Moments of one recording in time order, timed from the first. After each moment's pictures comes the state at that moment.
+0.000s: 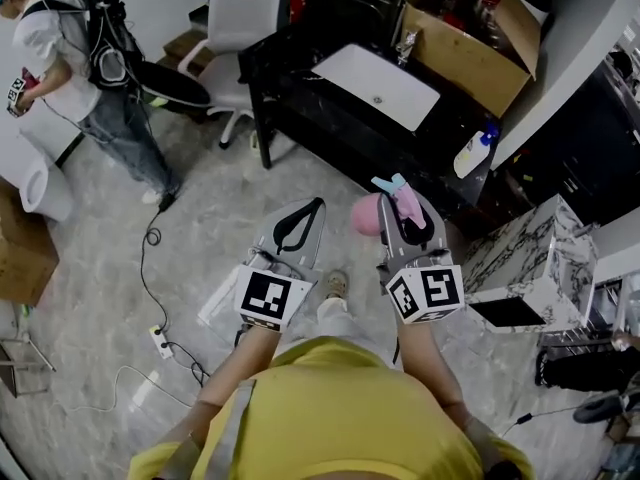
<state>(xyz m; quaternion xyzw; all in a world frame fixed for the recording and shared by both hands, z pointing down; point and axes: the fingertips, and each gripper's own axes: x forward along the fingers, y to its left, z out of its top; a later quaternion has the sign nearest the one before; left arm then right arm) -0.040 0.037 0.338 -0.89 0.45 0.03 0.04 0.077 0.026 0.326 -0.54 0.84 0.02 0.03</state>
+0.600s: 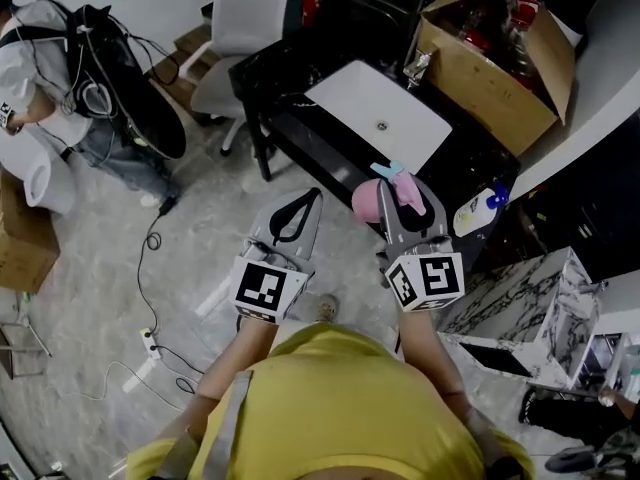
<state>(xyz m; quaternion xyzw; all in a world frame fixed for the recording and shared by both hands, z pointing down) 0.027 -0.145 0.332 -0.87 0.49 0.02 0.04 0.142 -0.173 0.319 -0.49 0.87 0.03 0.04</state>
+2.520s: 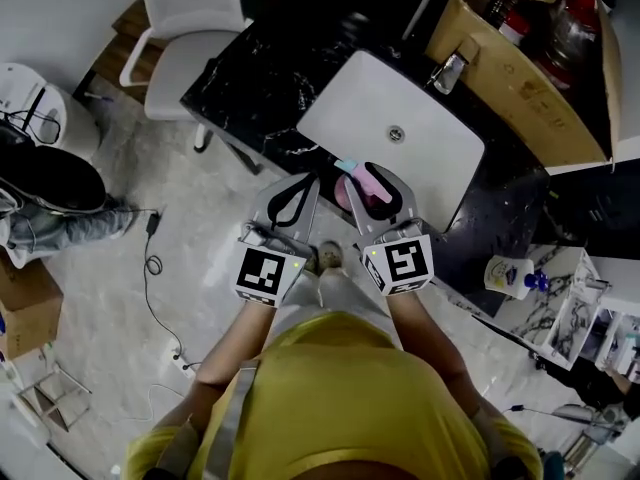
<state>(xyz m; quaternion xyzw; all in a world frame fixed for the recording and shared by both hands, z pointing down) -0.026 -0.466 0.438 -0.91 0.41 -0.03 -0.05 0.040 -0.469 0.456 -0.50 0.86 -0.02 -0.09</state>
